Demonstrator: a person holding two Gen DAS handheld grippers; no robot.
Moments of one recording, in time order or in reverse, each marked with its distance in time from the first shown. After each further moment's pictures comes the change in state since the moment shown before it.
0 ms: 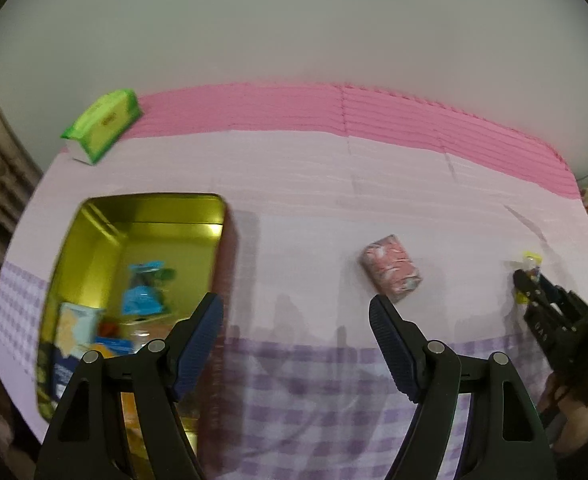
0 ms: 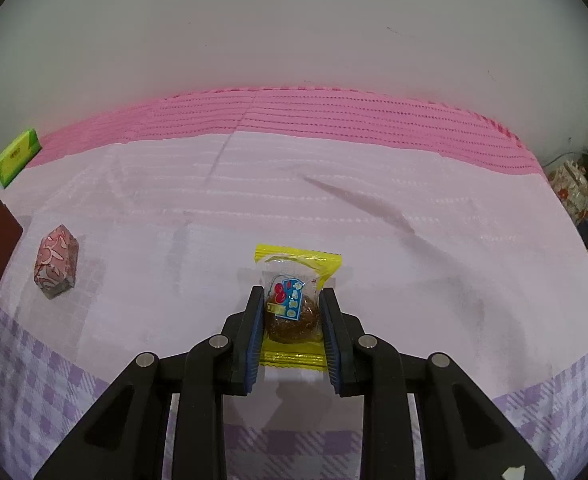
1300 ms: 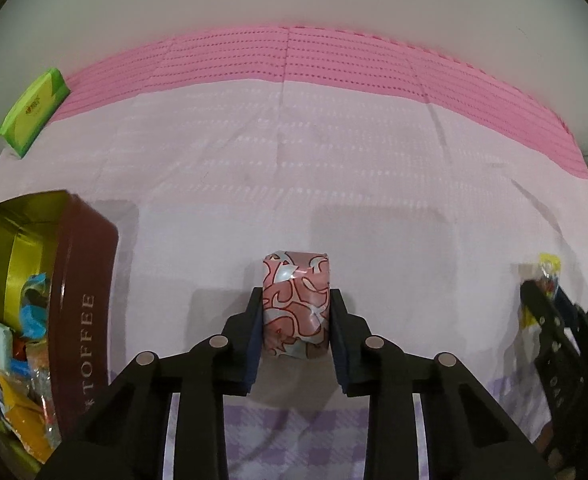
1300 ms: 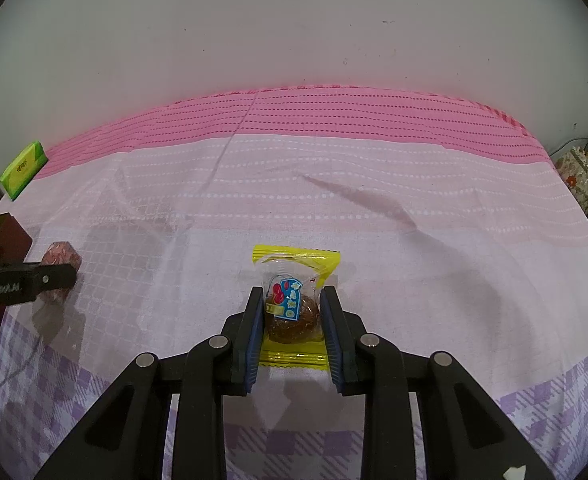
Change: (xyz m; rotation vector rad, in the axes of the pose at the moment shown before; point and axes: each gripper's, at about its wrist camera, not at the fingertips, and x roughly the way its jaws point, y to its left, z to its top) left arm 0.083 -0.063 0.013 0.037 0.143 -0.035; right arm -0.002 -0.013 -0.007 0.035 -0.002 0.046
